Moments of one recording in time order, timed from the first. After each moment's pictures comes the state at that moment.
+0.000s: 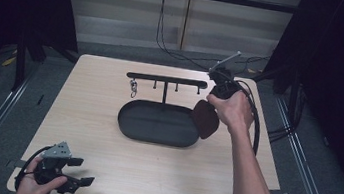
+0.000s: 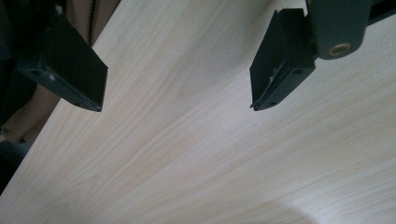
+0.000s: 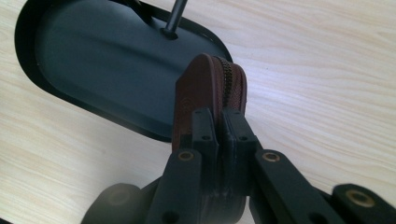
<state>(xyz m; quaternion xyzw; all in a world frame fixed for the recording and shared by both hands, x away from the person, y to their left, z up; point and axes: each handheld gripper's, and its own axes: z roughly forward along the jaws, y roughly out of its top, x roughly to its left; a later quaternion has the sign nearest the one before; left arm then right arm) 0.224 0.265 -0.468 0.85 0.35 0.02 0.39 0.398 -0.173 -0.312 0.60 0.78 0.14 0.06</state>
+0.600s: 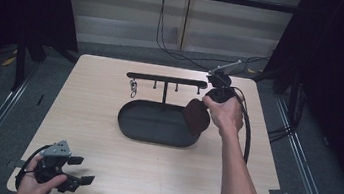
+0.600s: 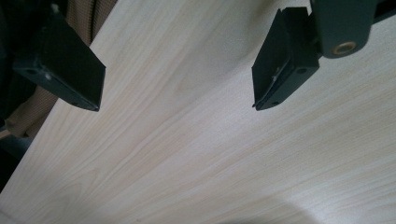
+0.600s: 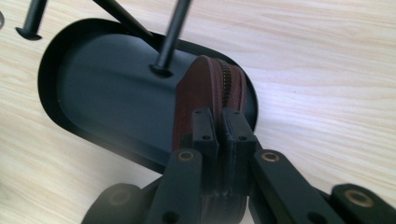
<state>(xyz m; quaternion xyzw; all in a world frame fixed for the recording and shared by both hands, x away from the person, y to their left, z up) 0.227 0.265 -0.467 0.85 0.35 0.01 0.40 0.406 -0.175 -0.342 0.62 0.75 0.22 0.05</state>
